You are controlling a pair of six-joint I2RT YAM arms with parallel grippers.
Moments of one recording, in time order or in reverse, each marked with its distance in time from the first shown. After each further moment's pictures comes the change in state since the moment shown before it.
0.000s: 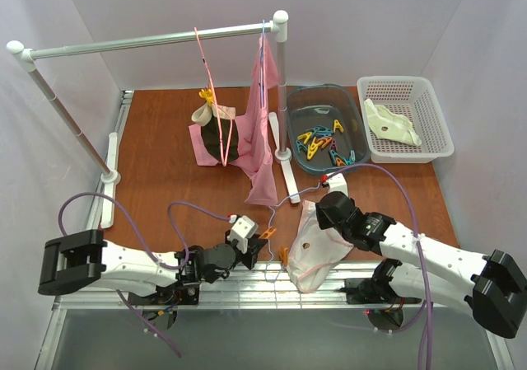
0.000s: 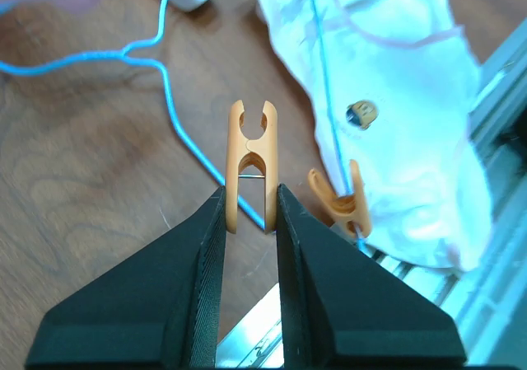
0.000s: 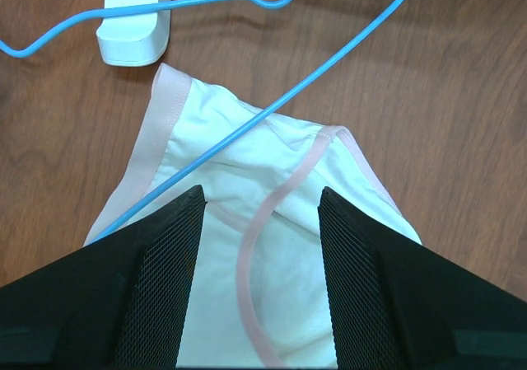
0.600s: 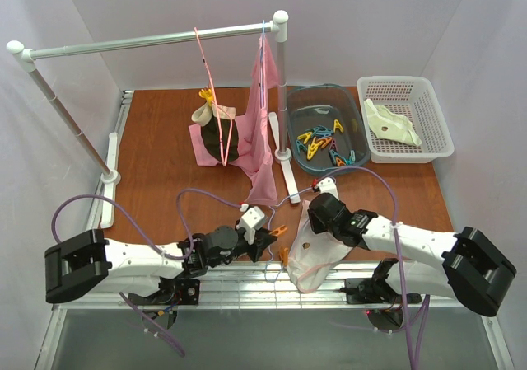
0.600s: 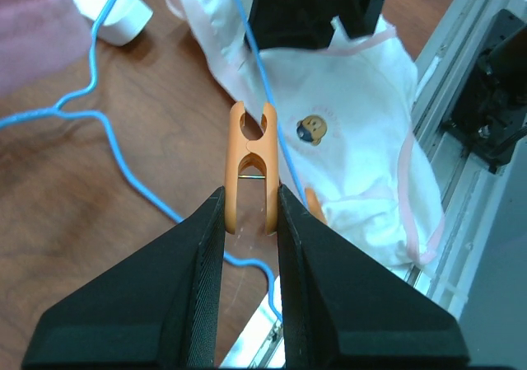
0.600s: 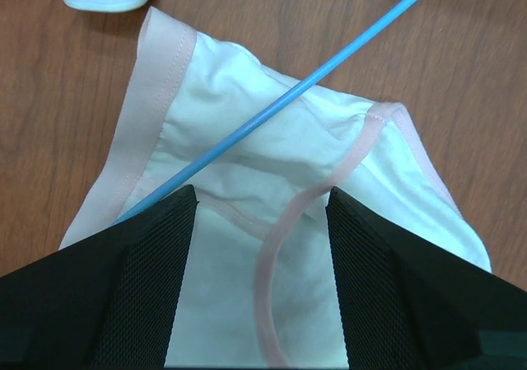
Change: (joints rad) left arm 0.163 -0.001 0.076 -0.026 0.341 0.092; right arm -0.004 0.185 -0.014 0.075 -0.061 0.033
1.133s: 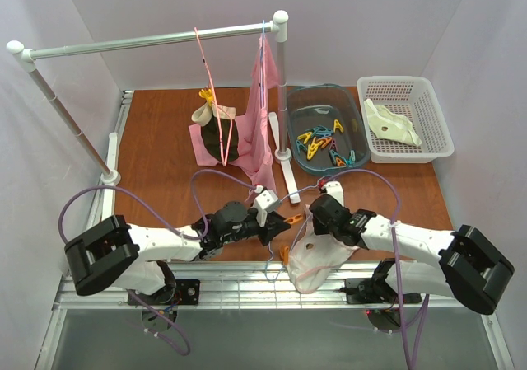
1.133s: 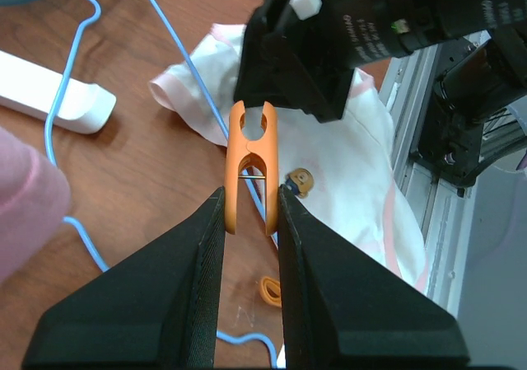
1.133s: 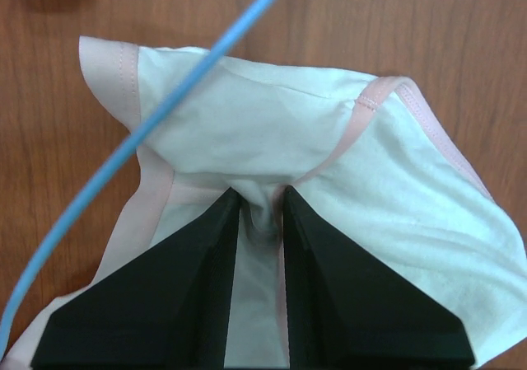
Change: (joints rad) left arm 0.184 0.204 0.166 0.081 0.344 0.077; right arm -0.013 0.048 -0.001 -0.043 -0.013 0.176
